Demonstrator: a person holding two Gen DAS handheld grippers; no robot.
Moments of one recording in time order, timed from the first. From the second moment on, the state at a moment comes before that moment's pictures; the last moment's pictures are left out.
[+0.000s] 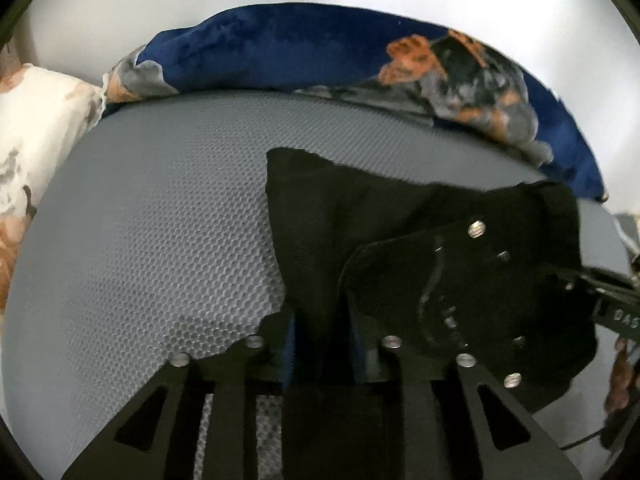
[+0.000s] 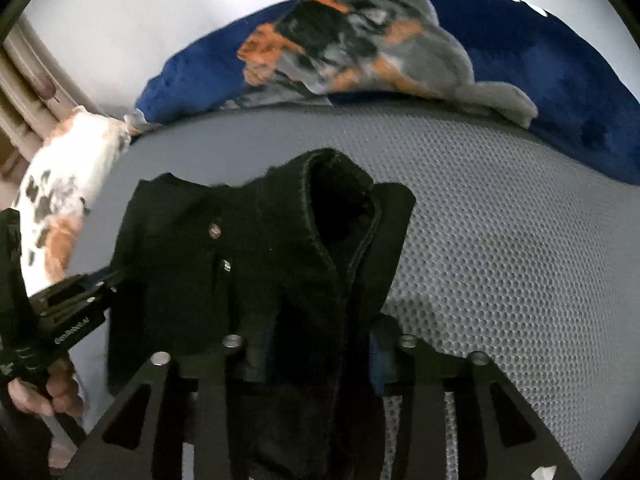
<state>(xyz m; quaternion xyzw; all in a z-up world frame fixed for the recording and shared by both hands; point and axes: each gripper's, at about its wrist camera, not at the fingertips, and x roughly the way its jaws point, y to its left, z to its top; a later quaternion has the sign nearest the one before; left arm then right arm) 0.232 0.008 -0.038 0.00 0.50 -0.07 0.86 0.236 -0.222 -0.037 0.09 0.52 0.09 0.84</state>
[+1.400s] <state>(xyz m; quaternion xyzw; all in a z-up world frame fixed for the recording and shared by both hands) 0.052 0.022 -0.020 0.06 0.48 0.01 0.88 0.052 -0.185 0.019 0.05 0.44 0.04 0.90</state>
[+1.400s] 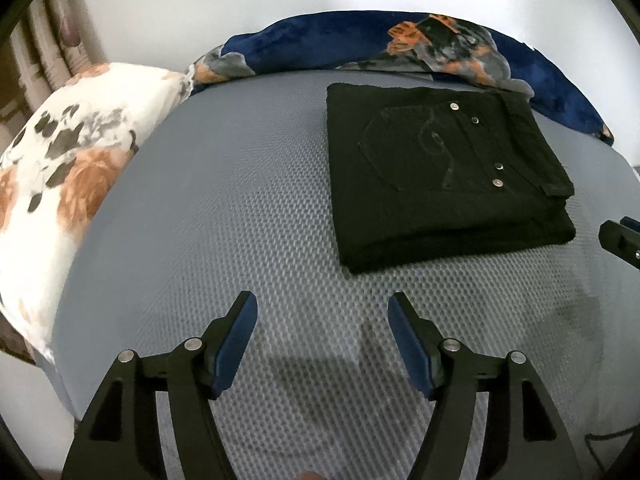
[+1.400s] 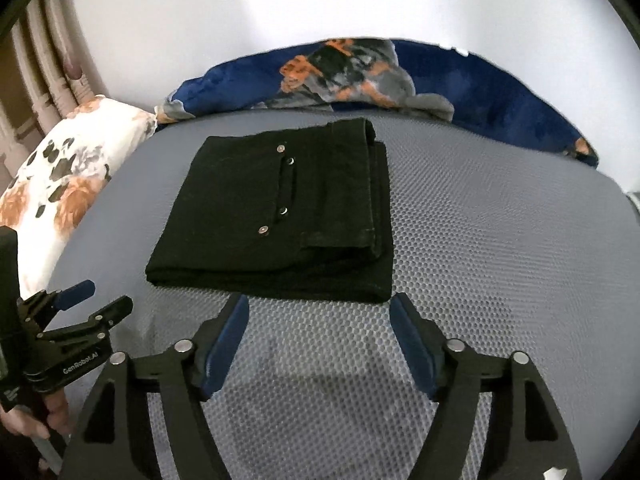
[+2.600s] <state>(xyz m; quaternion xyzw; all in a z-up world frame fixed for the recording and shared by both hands) 0.008 0.037 -0.009 0.04 0.46 0.05 0.88 0.005 -0.143 0.023 0.02 0.40 0.02 0.91</state>
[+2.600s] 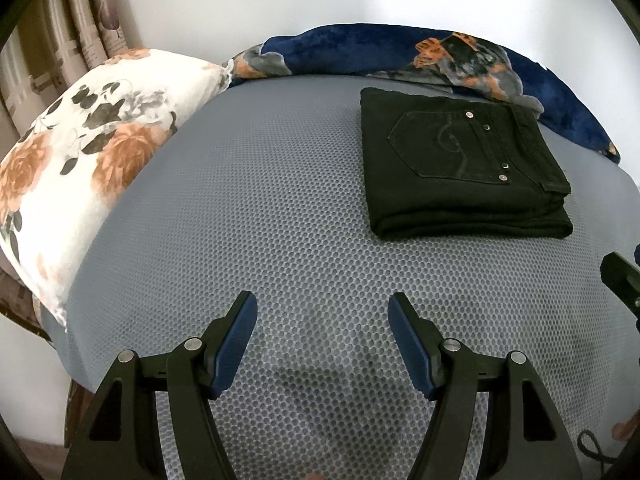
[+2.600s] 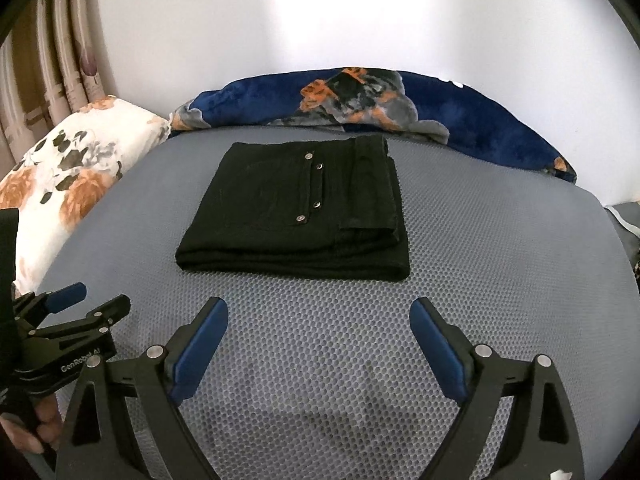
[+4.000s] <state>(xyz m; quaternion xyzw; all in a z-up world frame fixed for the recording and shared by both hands) 0.006 0.030 -0.010 0.05 0.46 0.04 0.88 0.010 -0.144 0.004 0.02 0.43 0.00 0.90</state>
